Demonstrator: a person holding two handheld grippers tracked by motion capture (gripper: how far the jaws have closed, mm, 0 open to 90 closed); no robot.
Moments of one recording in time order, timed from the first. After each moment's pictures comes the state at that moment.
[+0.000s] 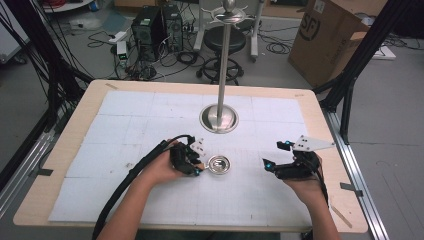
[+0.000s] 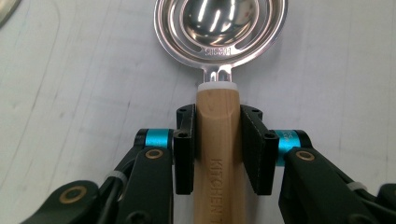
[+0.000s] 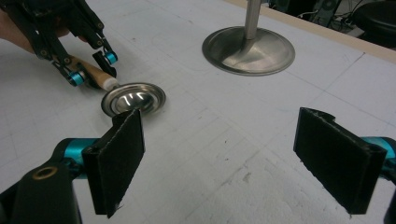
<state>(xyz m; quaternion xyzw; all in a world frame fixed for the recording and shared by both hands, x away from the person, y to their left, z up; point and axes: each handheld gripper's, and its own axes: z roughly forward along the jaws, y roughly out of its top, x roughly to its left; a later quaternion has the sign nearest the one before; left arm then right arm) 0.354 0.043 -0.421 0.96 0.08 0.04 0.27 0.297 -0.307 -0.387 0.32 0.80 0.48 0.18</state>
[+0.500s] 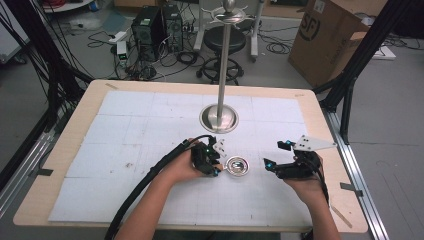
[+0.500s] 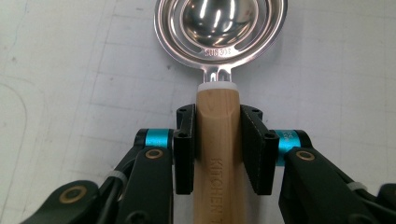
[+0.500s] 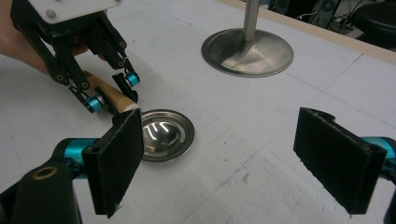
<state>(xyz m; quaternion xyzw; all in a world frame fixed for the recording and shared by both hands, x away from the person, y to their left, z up) 0.356 -0.009 -0.421 0.96 0.05 0.03 0.27 0.297 -0.309 -0.387 0.32 0.80 0.48 0.17</state>
